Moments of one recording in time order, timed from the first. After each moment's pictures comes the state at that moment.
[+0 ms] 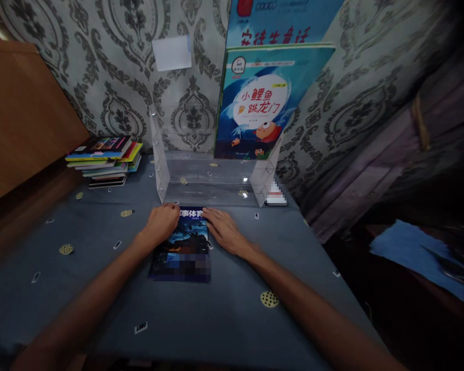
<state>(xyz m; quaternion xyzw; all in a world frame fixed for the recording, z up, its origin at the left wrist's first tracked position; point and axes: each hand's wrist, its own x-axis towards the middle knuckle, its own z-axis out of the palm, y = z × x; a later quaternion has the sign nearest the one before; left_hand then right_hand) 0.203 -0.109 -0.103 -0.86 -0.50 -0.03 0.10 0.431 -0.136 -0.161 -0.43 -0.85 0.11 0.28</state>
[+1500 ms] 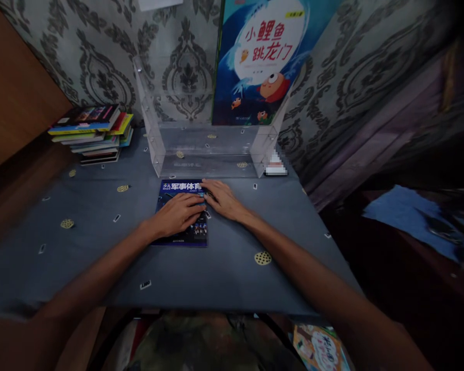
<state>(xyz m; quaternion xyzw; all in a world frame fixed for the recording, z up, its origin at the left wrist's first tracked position) 0.212 -0.144 -0.121 -0.97 -0.21 -0.15 -0.03 0.433 -0.126 -0.166 -0.44 -0.84 0.14 0.27</state>
